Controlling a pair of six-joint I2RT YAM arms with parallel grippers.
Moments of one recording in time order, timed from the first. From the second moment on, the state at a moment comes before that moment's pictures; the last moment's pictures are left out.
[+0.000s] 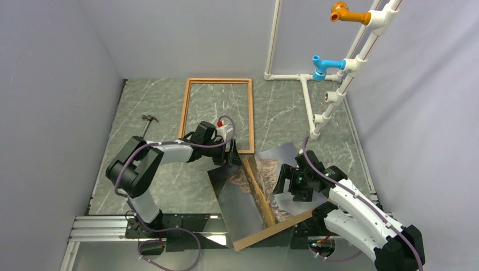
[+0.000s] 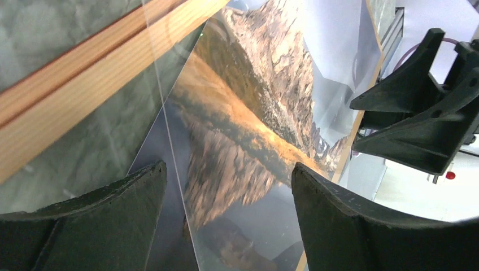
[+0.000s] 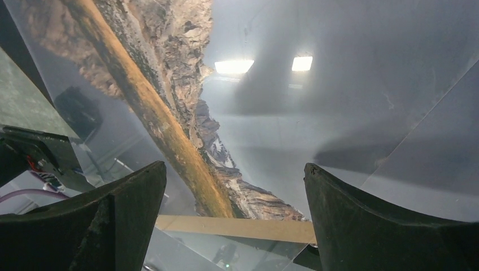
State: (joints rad) left arm -0.58 1.69 0.79 0.11 0.68 -0.54; right arm 0.50 0.81 0.50 -0.84 -0.19 0.77
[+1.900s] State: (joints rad) left arm -0.64 1.99 0.86 0.54 0.95 -0.71; right arm 0.50 0.81 0.55 -0.83 -0.21 0.76
